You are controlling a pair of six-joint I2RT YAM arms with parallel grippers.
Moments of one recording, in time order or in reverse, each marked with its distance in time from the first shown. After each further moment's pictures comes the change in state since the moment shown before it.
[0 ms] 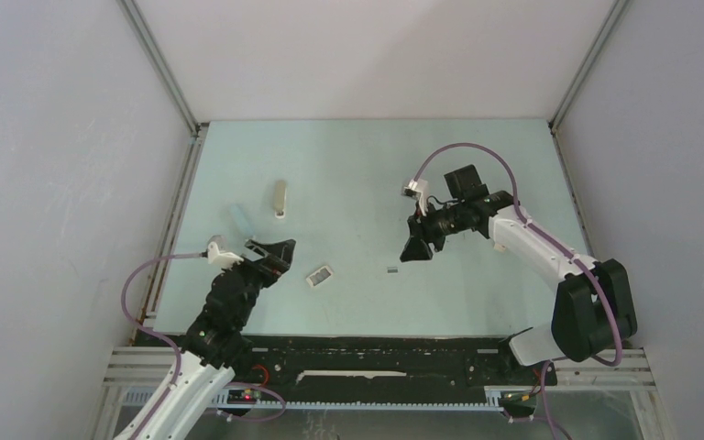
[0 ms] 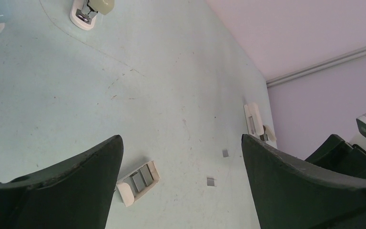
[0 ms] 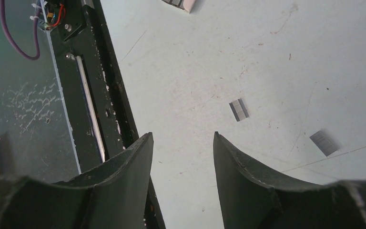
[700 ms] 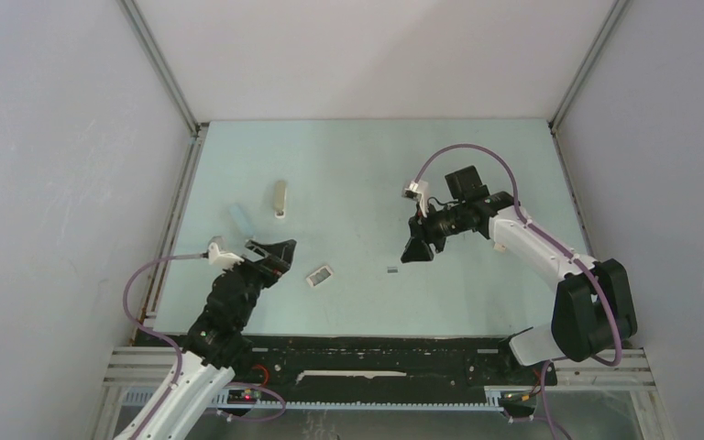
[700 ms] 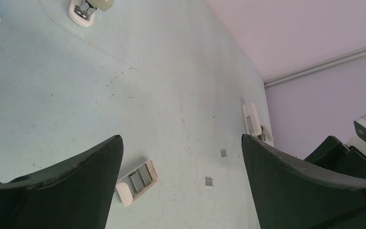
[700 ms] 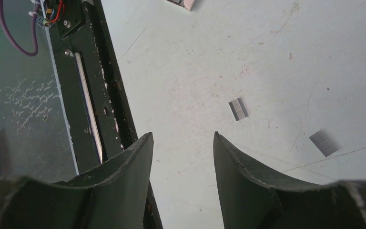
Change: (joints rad) left arm 0.000 0.000 -0.009 0.016 0.004 -0.014; right arm -0.009 0.000 -0.006 0.003 -0.014 -0.023
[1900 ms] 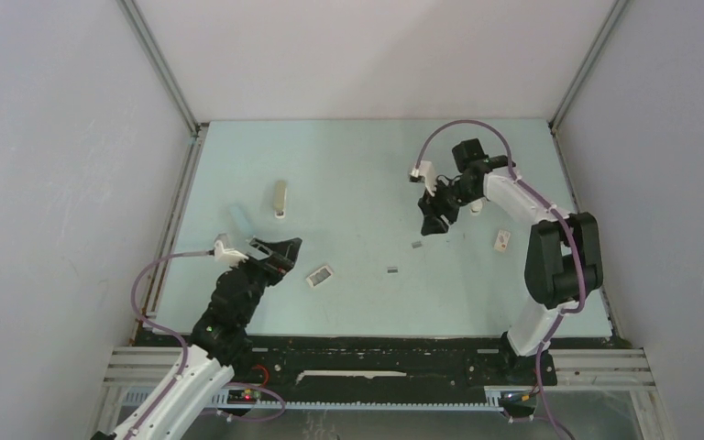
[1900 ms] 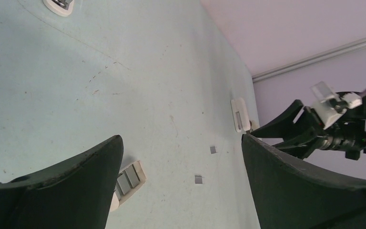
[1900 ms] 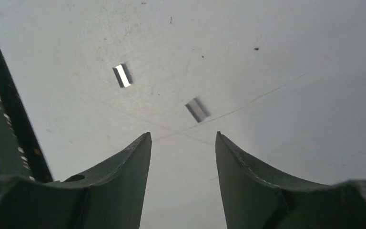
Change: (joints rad) left arm 0.000 0.092 -0.036 0.147 0.048 -0.039; right arm -0.117 0.319 0.287 -0.193 0.199 -0.347
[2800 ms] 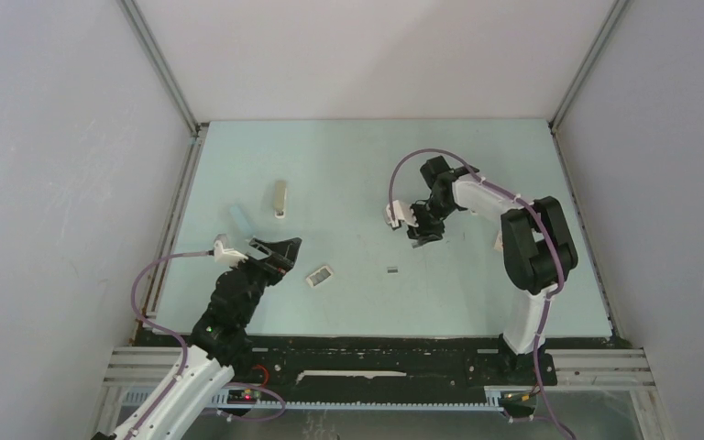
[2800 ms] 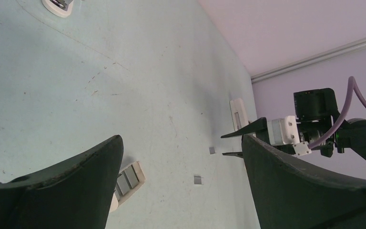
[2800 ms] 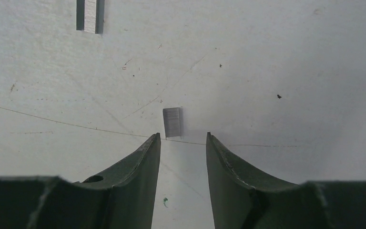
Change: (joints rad) left arm 0.000 -0.007 -0.006 0.001 0.000 0.001; right arm 0.113 0.141 0.027 -0.042 0.163 -0.703
